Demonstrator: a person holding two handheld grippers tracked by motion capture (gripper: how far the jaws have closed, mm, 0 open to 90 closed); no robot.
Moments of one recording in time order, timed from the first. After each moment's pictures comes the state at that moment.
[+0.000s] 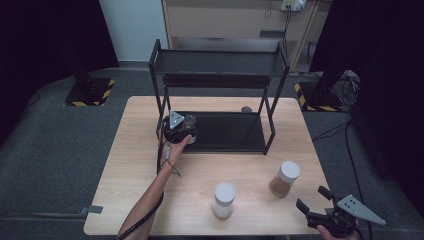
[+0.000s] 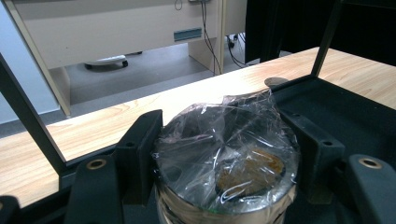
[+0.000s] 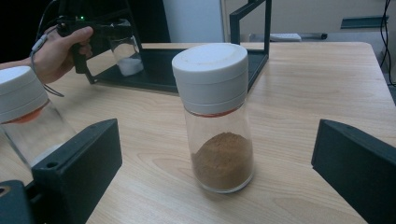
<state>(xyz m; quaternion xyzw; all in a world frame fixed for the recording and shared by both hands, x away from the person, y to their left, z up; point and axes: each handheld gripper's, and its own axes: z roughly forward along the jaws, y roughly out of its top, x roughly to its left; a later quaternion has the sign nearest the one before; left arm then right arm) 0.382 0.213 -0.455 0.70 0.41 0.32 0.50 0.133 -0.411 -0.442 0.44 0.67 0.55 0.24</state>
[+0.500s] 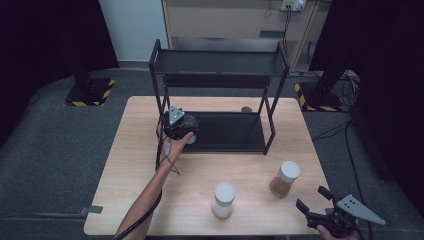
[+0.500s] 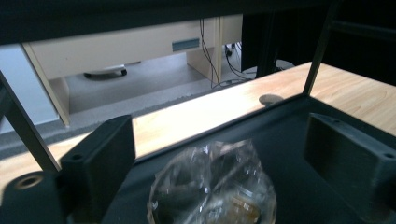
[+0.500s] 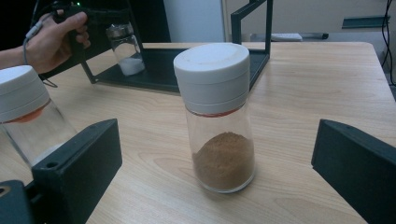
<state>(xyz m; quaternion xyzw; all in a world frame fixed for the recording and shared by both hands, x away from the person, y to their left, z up) 0.381 0.212 -0.430 0.69 0.40 0.32 0.51 0.134 -0.411 -0.442 0.44 0.67 0.55 0.24</state>
